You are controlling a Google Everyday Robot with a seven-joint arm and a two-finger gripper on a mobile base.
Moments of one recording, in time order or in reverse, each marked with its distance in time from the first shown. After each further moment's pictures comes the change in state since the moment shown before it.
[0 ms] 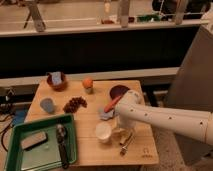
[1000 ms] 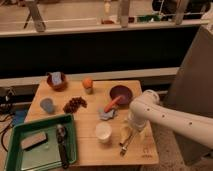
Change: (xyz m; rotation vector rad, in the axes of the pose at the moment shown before) arm -0.001 0.037 -0.023 0.084 -0.017 0.638
